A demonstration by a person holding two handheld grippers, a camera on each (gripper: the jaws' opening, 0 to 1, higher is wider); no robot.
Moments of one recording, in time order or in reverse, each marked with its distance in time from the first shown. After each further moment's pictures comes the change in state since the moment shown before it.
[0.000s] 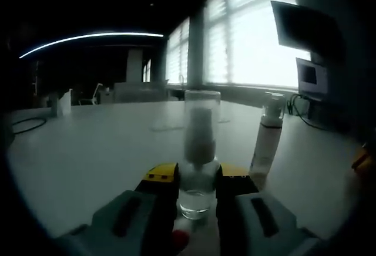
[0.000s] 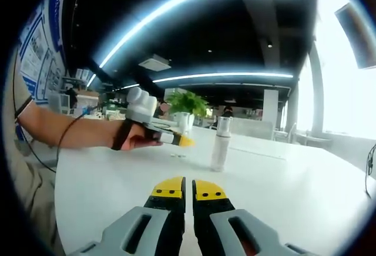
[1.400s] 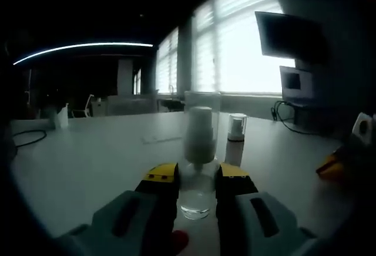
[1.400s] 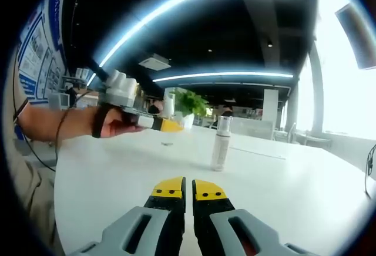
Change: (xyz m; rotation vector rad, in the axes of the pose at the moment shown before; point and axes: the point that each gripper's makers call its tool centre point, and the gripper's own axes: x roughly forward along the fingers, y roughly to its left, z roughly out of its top) left arm -0.058 -0.025 0.034 0.031 -0.067 -0.086; right arm 0.001 -0.001 -0.001 -0.004 0.005 -0.001
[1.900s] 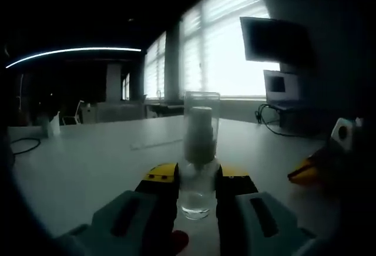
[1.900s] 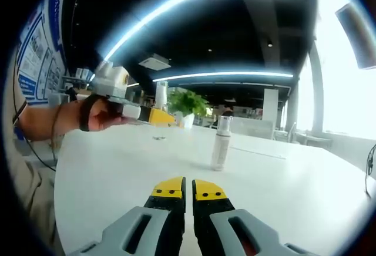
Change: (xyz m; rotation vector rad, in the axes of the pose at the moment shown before) left arm -0.025 -0.034 0.018 0.026 -0.026 -0.092; right arm 0.000 0.000 -0.001 0.003 0.001 0.002
